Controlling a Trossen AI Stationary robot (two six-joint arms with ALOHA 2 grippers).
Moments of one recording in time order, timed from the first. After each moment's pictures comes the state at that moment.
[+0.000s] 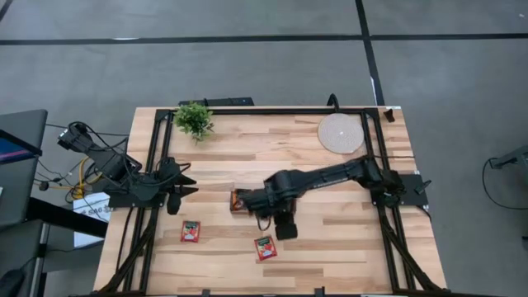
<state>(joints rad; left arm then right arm) -0.56 0.60 0.65 -0.75 -0.56 -0.80 0.26 2.23 2.27 -1.57 -0.16 0.08</state>
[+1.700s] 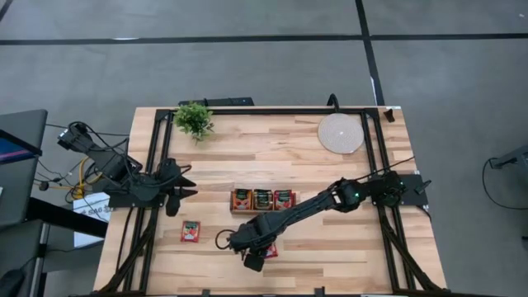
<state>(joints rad) -0.56 0.61 0.65 -0.76 -0.51 -0.77 0.38 2.56 2.28 -1.13 -0.15 0.69</state>
